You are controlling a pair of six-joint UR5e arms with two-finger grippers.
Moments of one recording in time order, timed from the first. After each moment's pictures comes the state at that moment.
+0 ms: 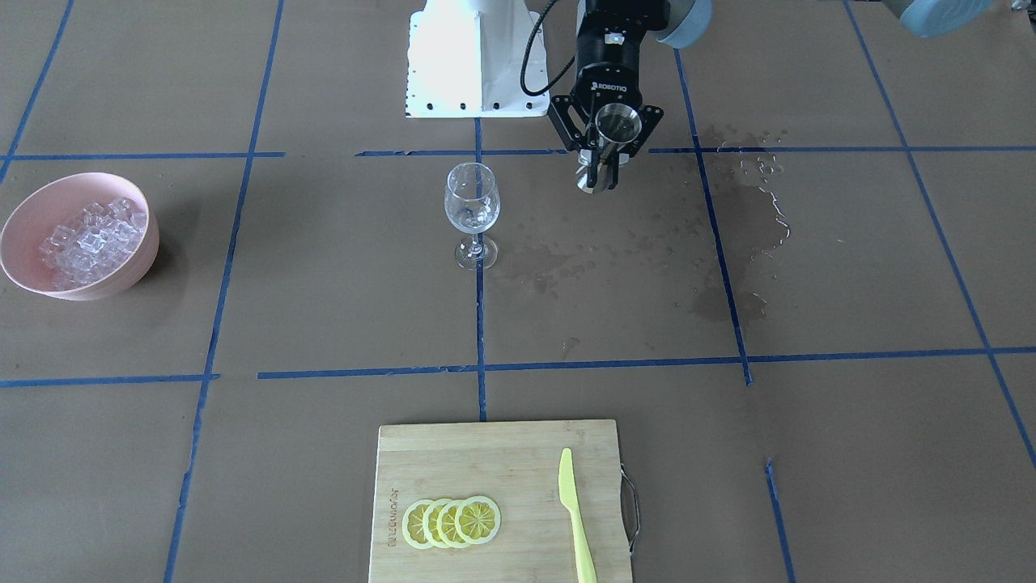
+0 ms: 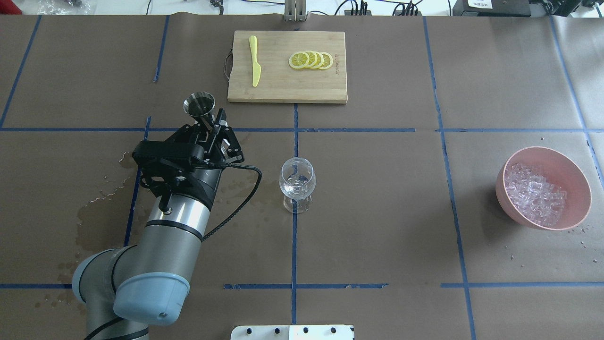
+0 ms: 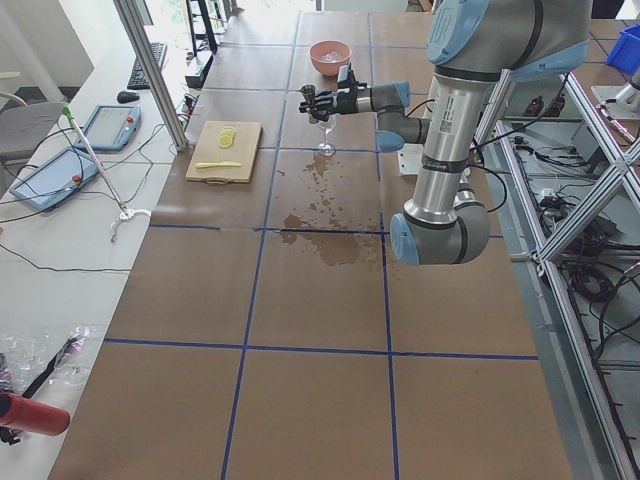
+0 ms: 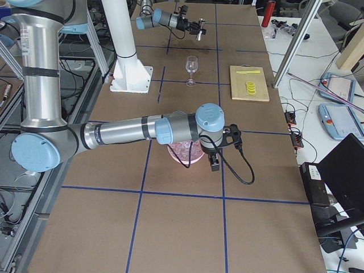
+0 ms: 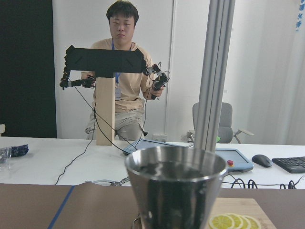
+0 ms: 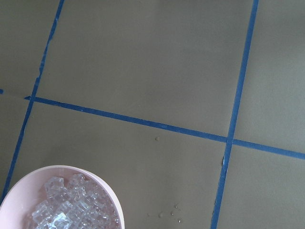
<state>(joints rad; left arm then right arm) -0.20 -1.99 -1.96 -2.16 -0.48 -1.01 1.58 -1.59 1.79 -1.55 2.48 -0.04</state>
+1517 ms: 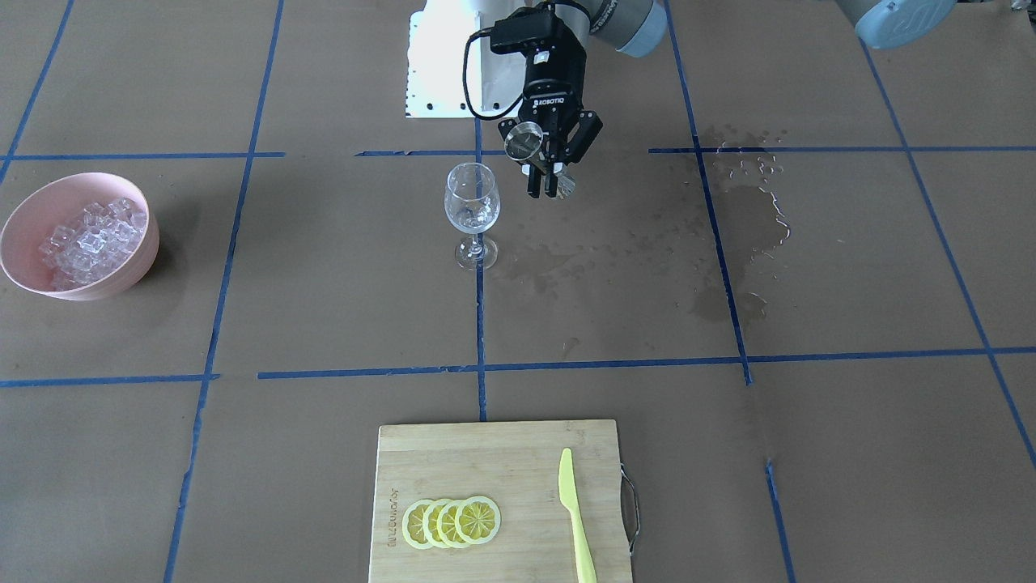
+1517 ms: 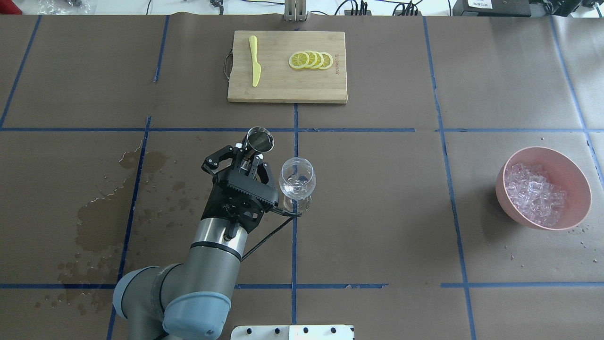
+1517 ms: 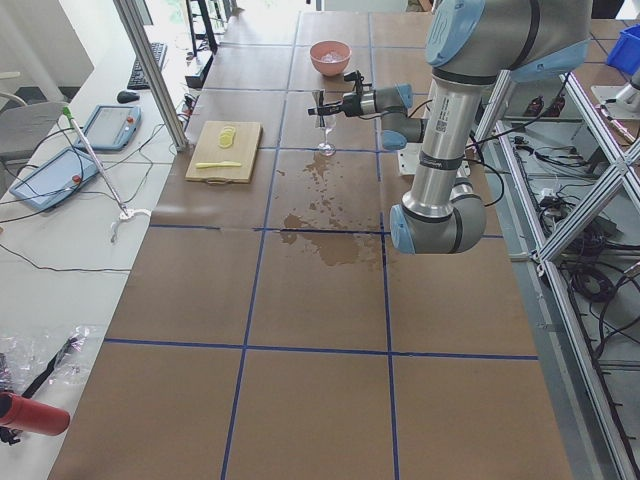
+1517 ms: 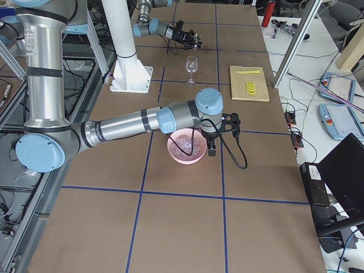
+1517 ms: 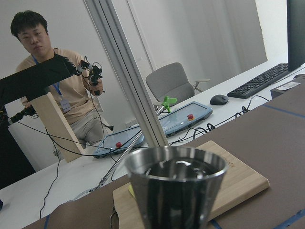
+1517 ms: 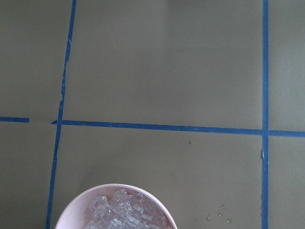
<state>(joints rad) -0.13 -2.07 -1.83 -2.16 -0.45 -0.48 1.49 -1.59 1.88 -1.52 2.47 0.28</state>
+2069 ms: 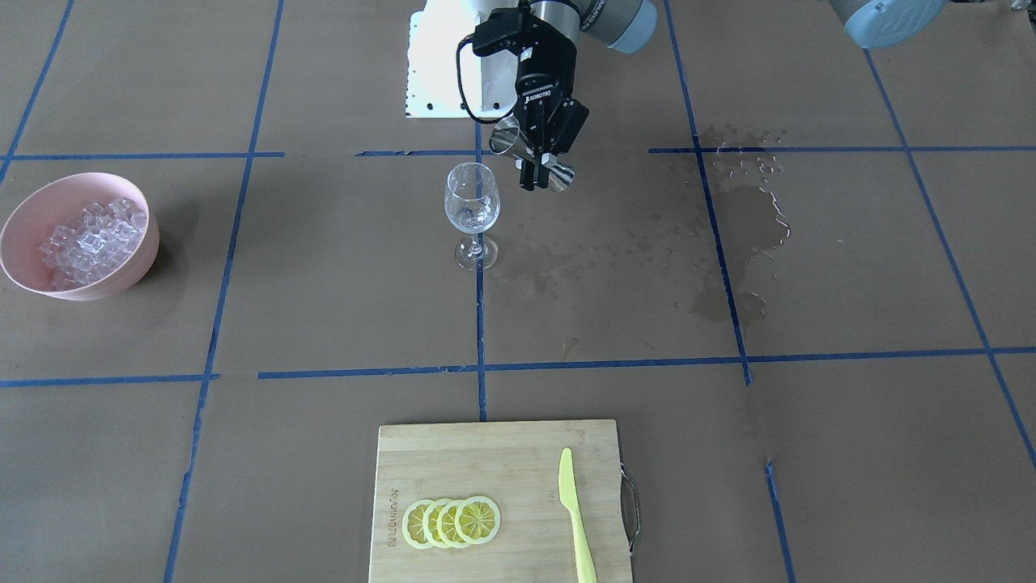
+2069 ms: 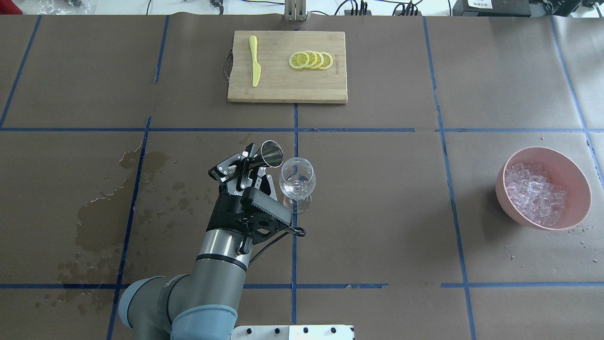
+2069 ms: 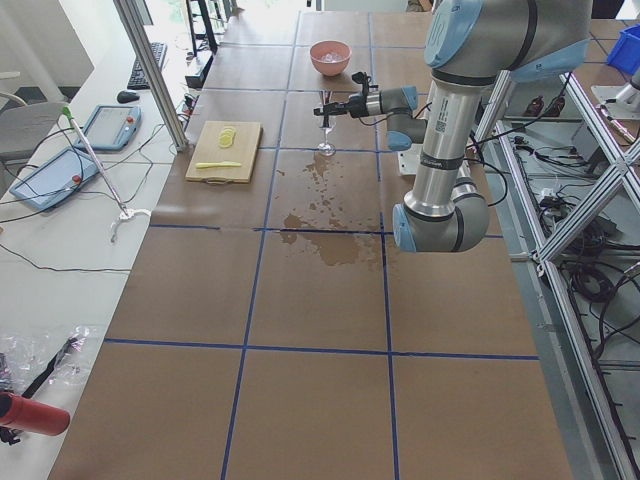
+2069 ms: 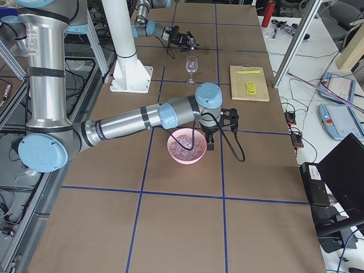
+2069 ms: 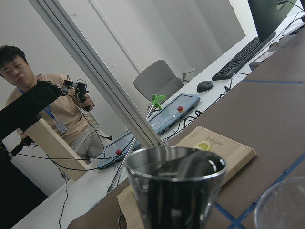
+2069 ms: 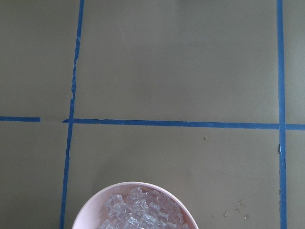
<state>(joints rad) -0.11 -2.07 -1.81 -2.15 -0.40 -0.22 1.46 -1.59 1.90 -1.52 2.47 0.32</state>
